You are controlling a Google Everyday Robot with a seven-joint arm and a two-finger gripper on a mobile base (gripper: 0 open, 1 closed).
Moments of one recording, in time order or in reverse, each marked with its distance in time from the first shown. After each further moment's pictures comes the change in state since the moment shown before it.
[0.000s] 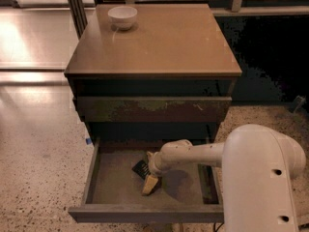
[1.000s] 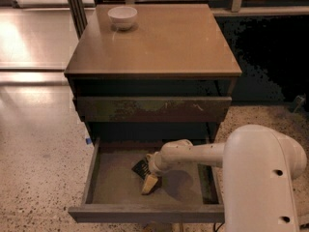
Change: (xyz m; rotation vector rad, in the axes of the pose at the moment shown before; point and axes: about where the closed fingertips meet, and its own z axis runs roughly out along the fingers) arm 0.000 0.000 0.000 0.000 0.000 0.000
